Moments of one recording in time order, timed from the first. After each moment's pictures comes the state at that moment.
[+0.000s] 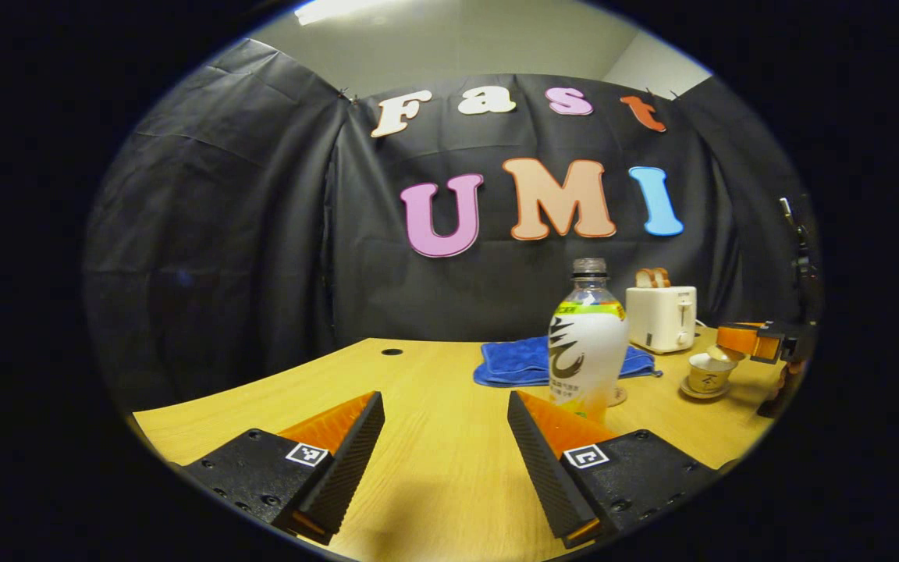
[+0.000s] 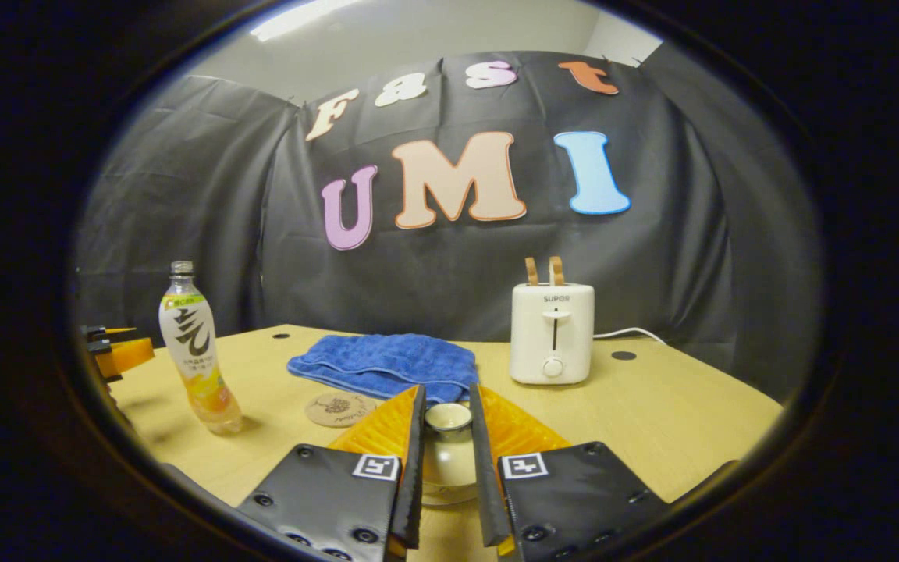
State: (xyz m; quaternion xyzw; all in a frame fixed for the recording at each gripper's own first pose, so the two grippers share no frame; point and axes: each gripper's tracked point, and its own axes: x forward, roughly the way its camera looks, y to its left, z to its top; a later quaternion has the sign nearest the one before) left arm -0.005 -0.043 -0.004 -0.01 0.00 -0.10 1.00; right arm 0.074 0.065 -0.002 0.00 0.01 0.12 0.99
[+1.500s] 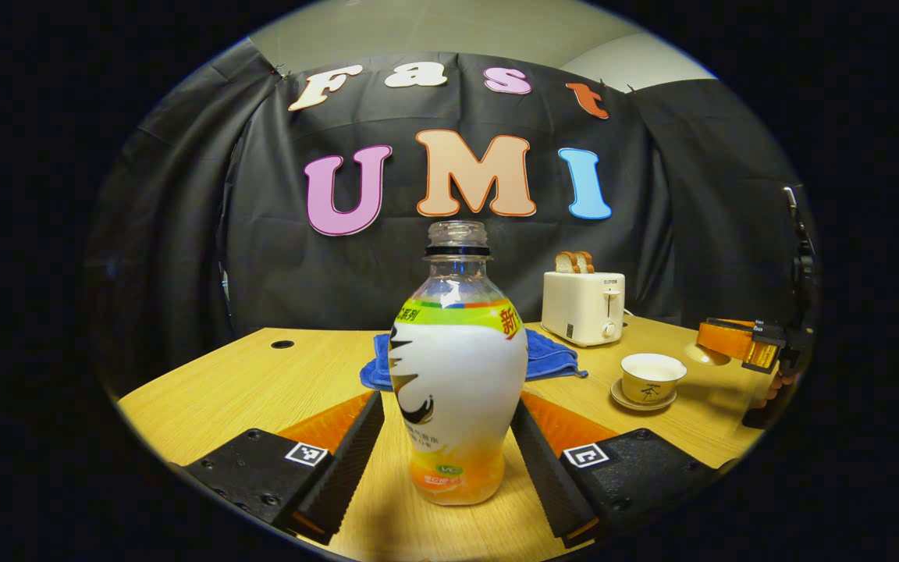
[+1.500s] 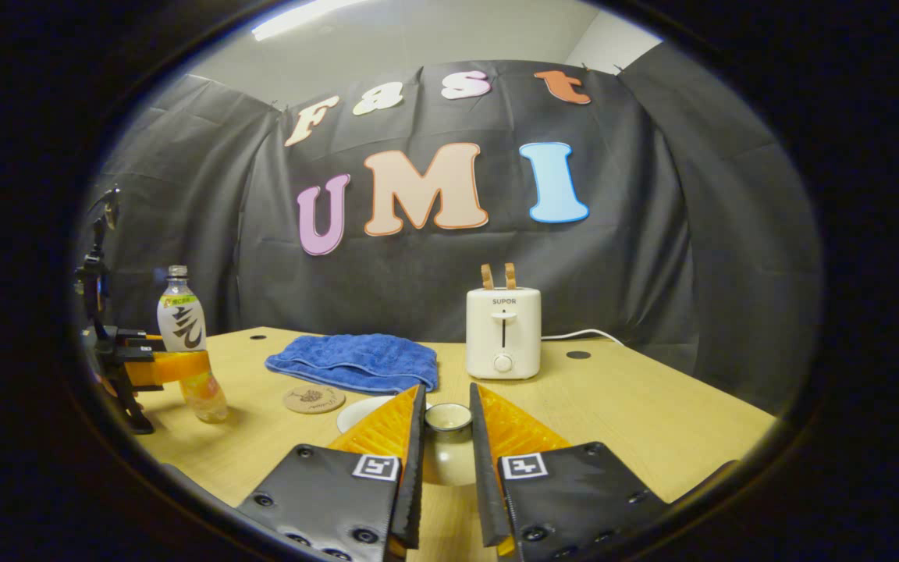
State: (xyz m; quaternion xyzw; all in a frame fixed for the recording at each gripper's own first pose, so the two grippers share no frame) left arm 0.041 -0.155 -0.014 -0.01 0.03 -0.22 0.97; right arm 0.045 0.017 -0.001 0.00 0.00 0.07 1.00
